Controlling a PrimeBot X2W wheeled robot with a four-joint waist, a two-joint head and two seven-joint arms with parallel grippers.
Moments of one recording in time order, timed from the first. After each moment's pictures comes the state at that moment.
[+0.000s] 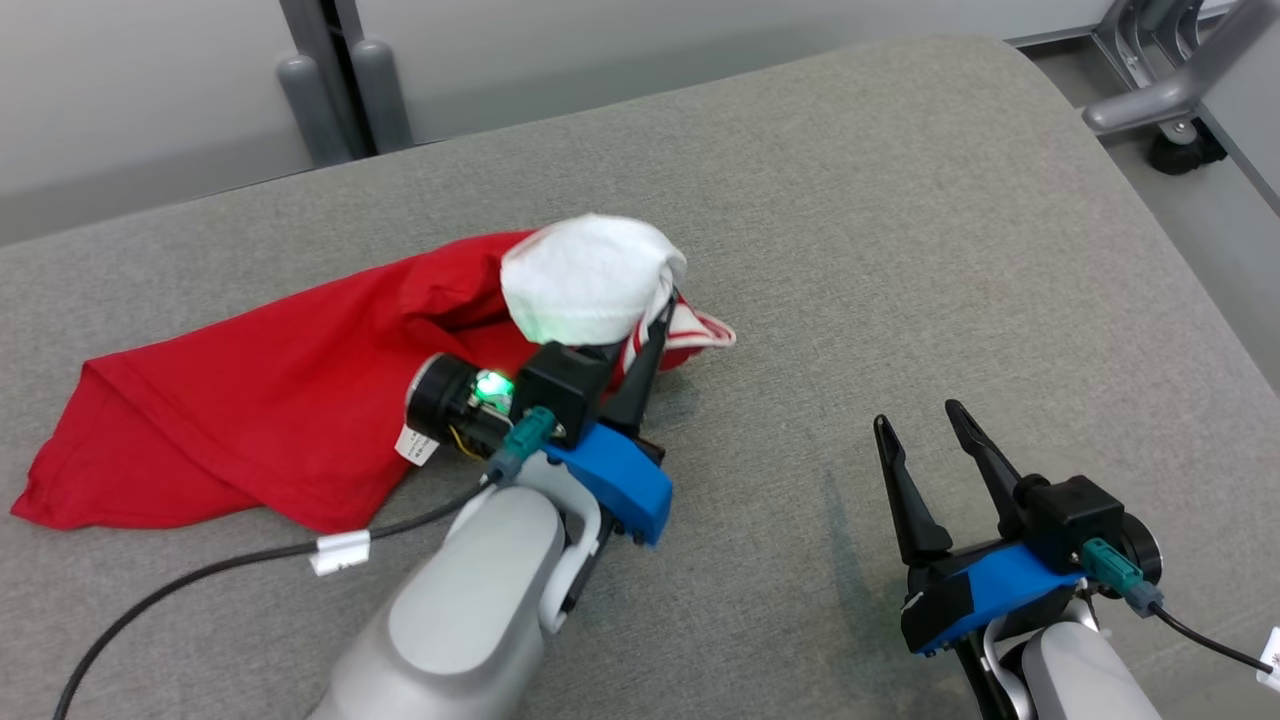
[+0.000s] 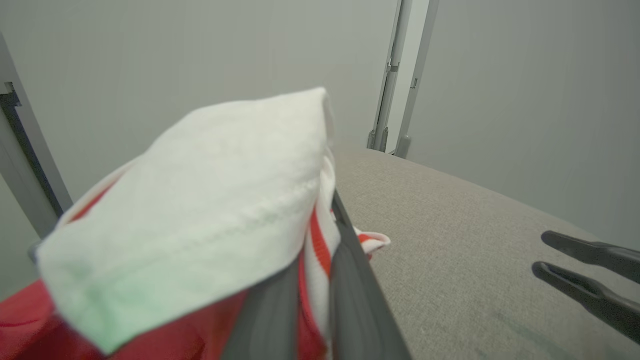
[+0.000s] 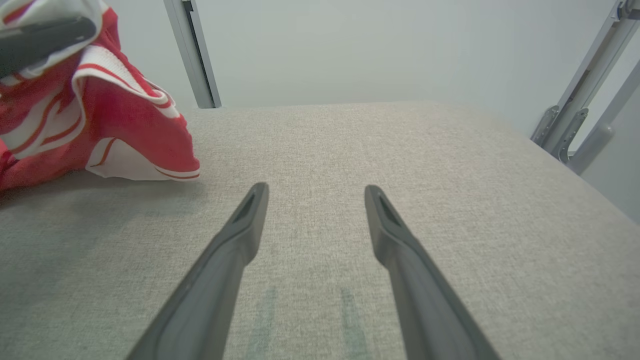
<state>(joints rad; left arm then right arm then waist) -0.63 0.05 -0.69 0.59 -0.37 -0.01 -0.26 -0.25 -0.05 0.11 0.38 0.11 0.13 -0.26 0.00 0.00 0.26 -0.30</state>
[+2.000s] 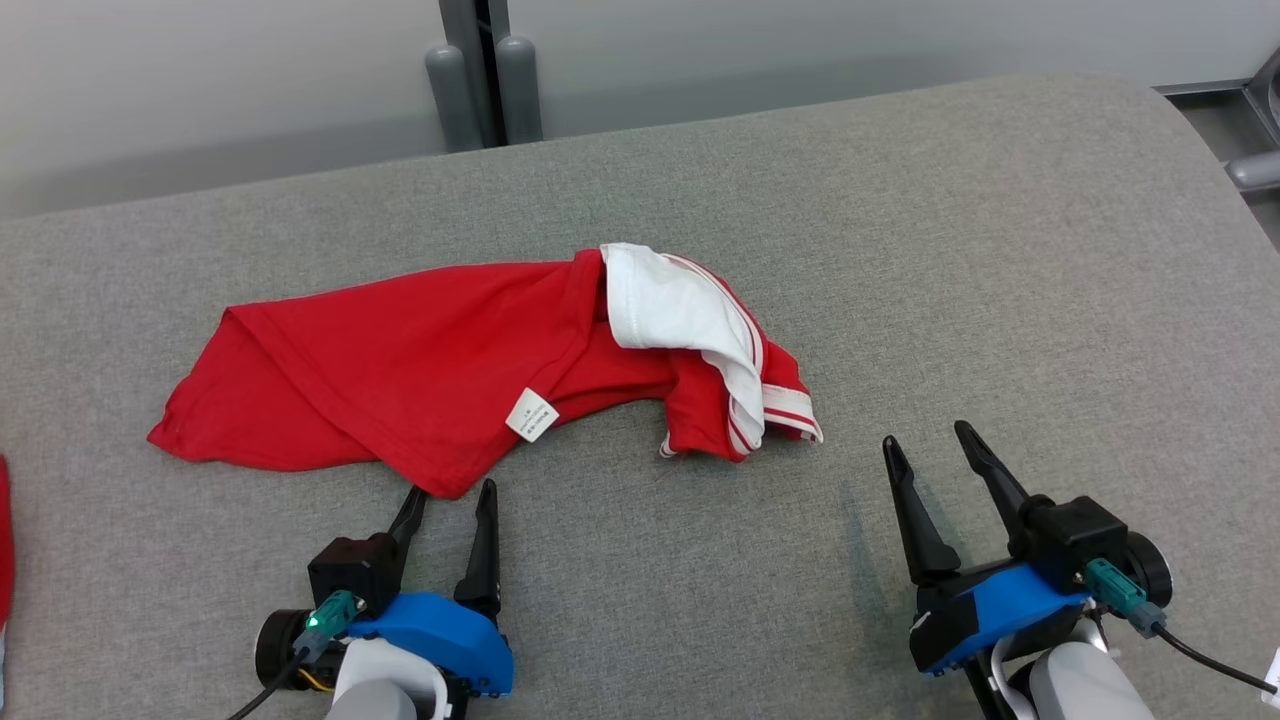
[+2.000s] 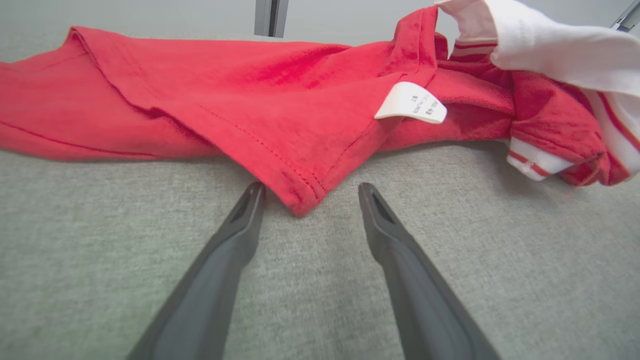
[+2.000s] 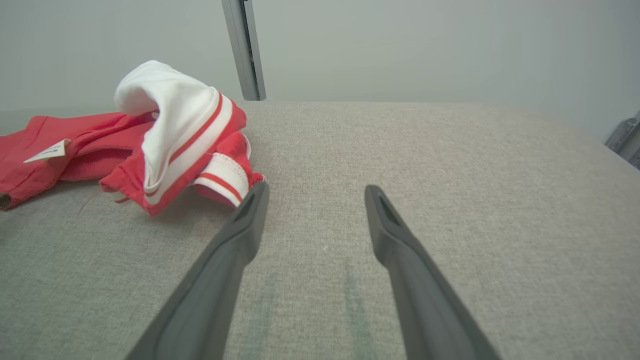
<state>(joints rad) -0.22 0.05 -0.25 0.59 -0.32 -0.06 -0.26 -0.20 -0.05 0.09 0.37 0.08 0.13 -0.26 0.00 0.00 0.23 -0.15</state>
